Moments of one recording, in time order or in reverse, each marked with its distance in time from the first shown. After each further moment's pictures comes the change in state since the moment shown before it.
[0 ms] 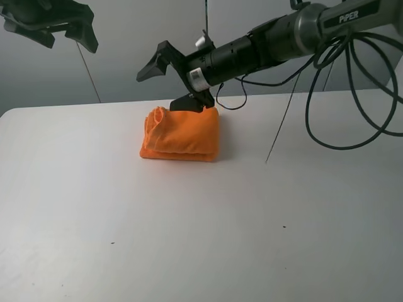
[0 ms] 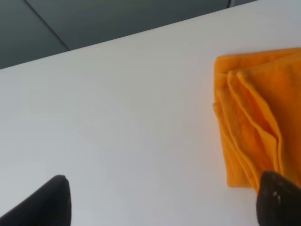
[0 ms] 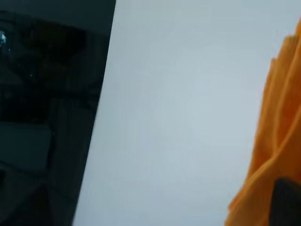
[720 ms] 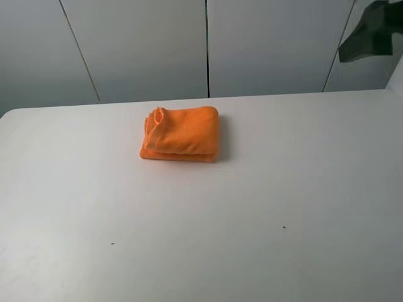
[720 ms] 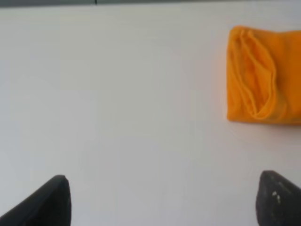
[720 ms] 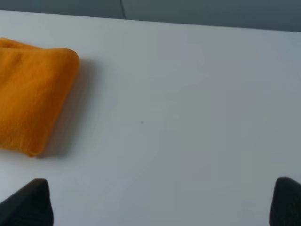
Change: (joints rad) left arm 0.232 -0.892 0.691 -0.190 -0.077 0.092; right arm -0.294 -1.119 0.653 -1.192 -0.066 0.469
